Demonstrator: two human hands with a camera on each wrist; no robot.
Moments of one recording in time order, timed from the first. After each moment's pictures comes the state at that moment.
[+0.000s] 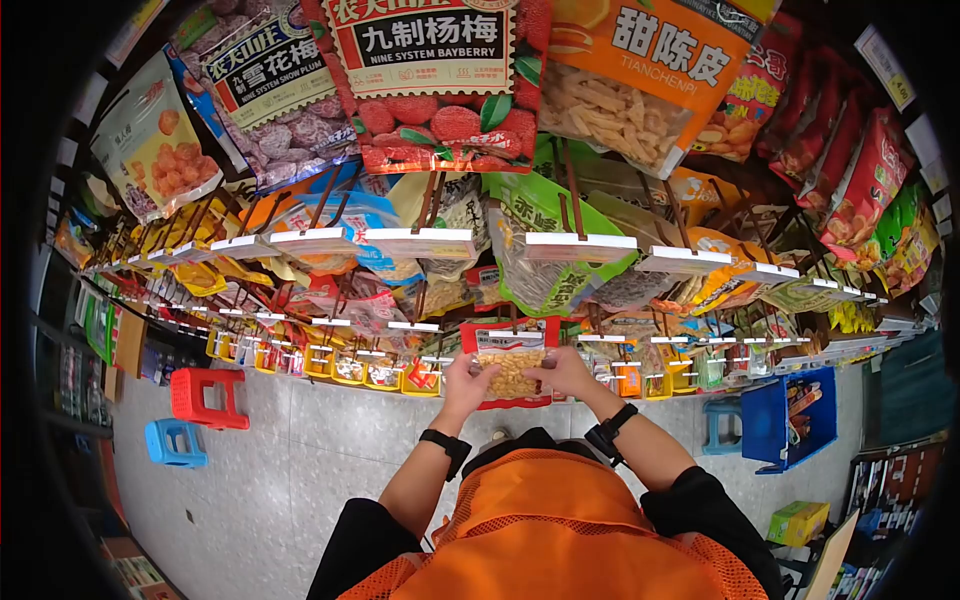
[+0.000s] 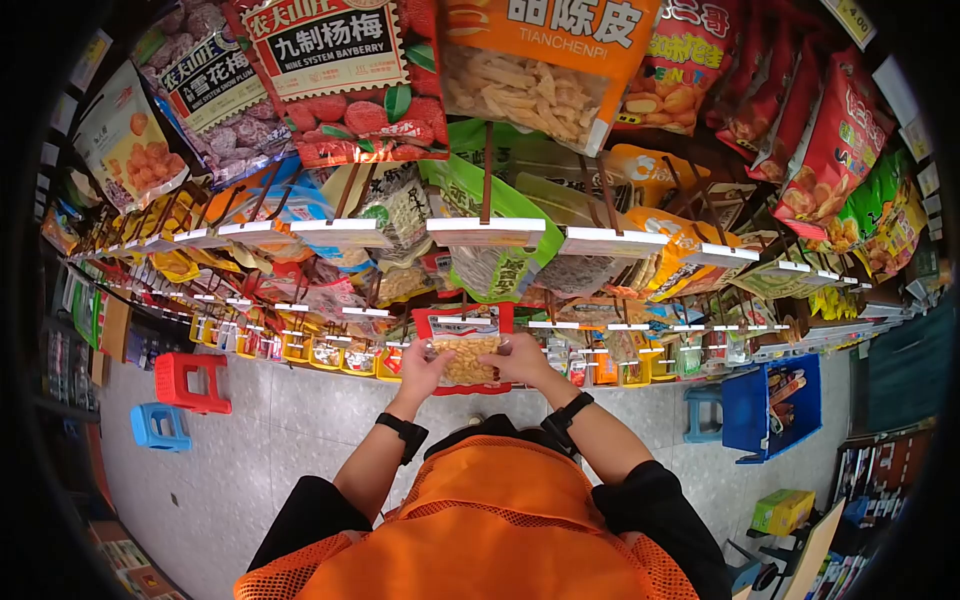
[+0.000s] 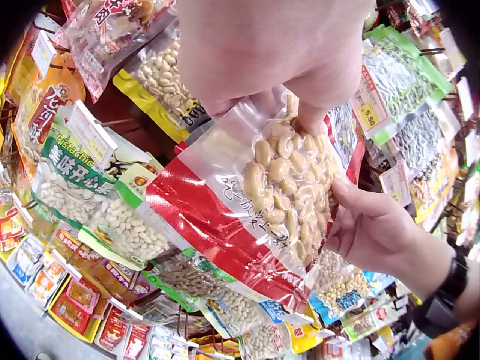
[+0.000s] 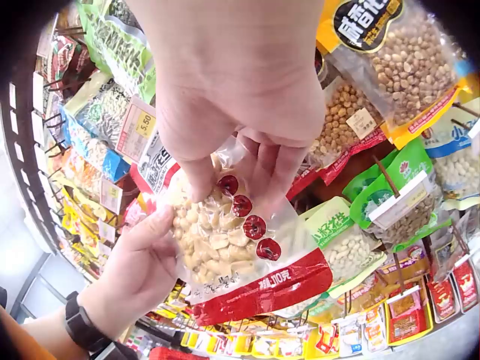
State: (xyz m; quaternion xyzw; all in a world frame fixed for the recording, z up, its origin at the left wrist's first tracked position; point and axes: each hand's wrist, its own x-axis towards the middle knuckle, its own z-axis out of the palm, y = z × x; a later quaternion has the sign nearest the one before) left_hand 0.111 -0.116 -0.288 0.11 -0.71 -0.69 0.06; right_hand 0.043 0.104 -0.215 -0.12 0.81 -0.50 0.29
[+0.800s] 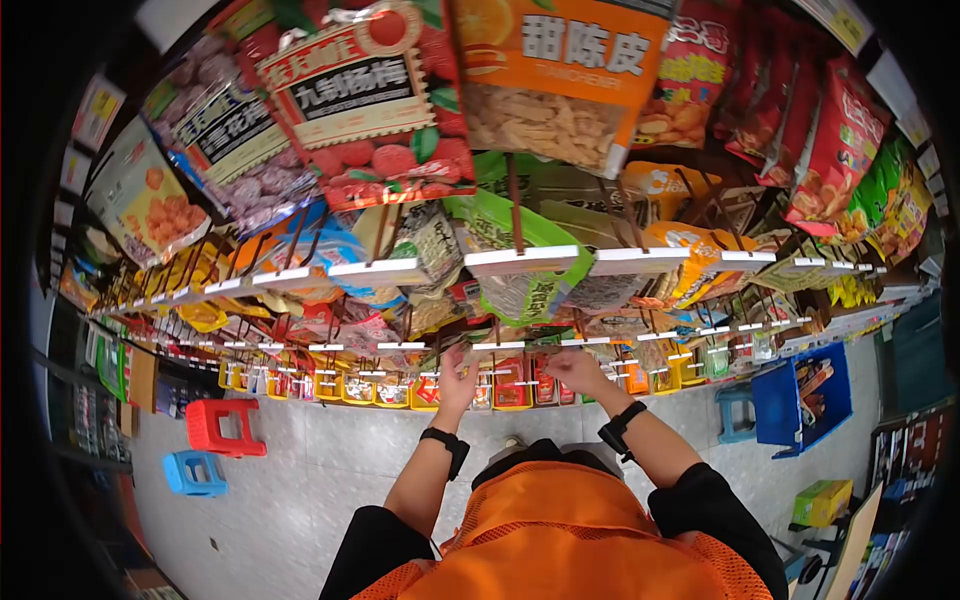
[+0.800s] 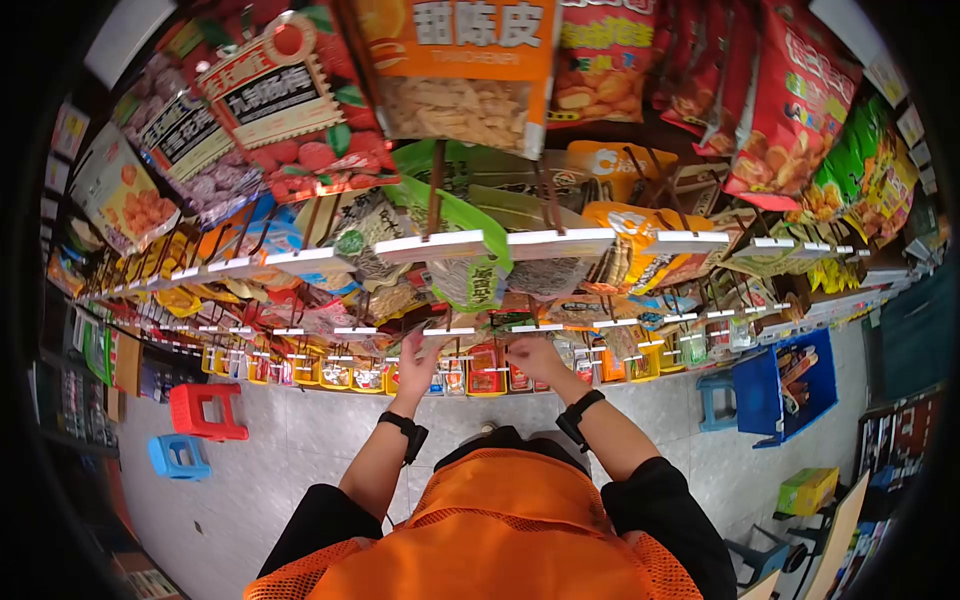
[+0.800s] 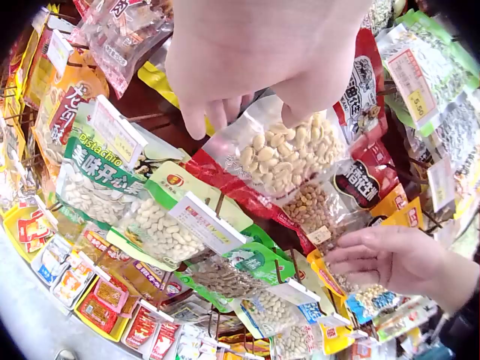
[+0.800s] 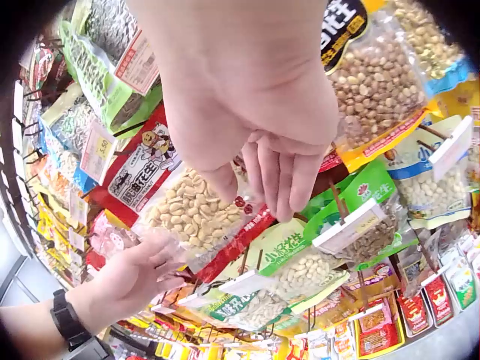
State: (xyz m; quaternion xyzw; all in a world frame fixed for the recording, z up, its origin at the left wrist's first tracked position) left_hand 0.081 -0.128 -0.335 0.15 -0.77 -0.61 0.12; right_hand 0.026 0.161 -0.300 -0.13 0.85 -0.47 0.19
